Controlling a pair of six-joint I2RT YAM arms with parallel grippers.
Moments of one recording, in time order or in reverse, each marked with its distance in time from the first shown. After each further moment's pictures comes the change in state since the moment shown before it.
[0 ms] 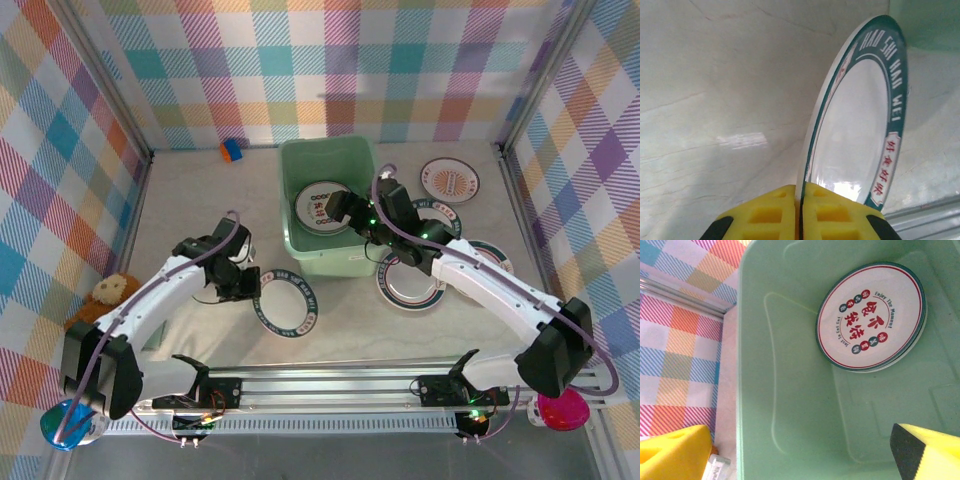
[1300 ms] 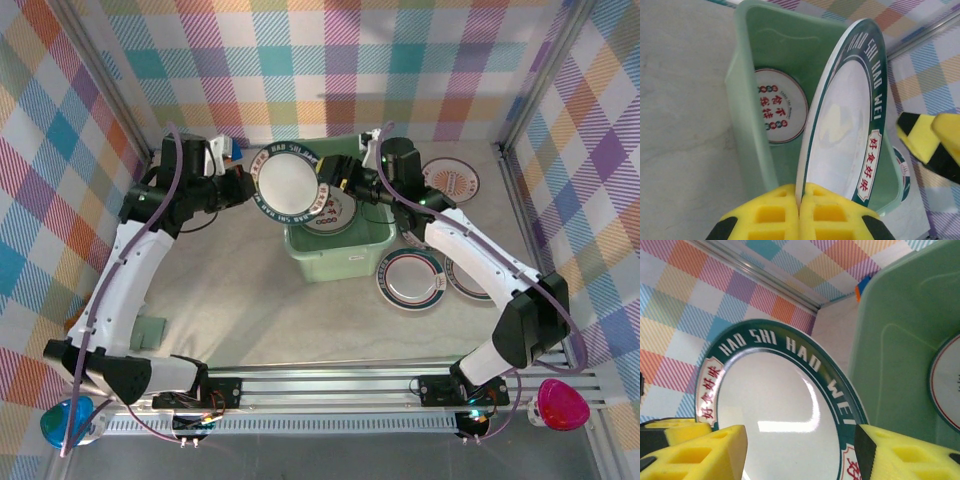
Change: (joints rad) left arm 0.123 0.093 0.653 0.113 0.107 -0.024; right arm -0.168 0.192 0.184 0.266 -0.467 -0.102
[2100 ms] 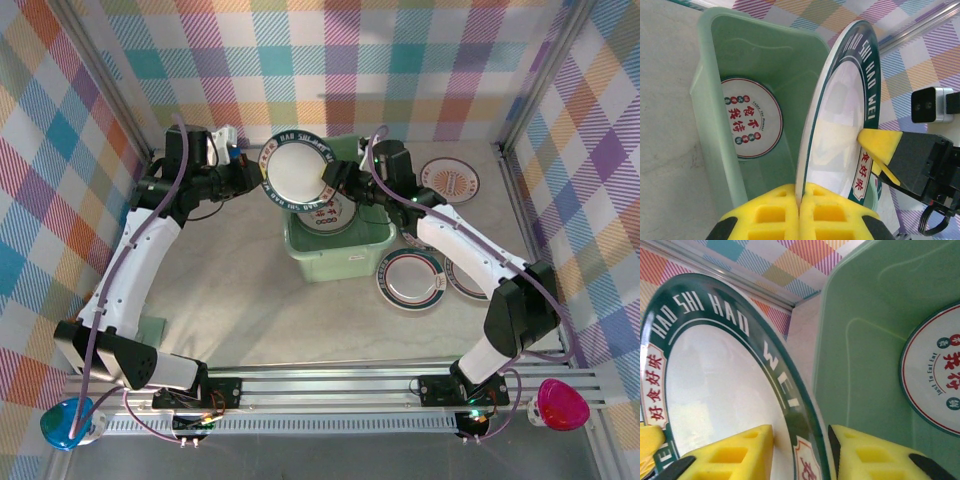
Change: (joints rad) left arm 0.033 0.068 -0.001 0.119 0.124 -0.042; right arm -0.006 0.064 0.002 -0.006 0.047 0.032
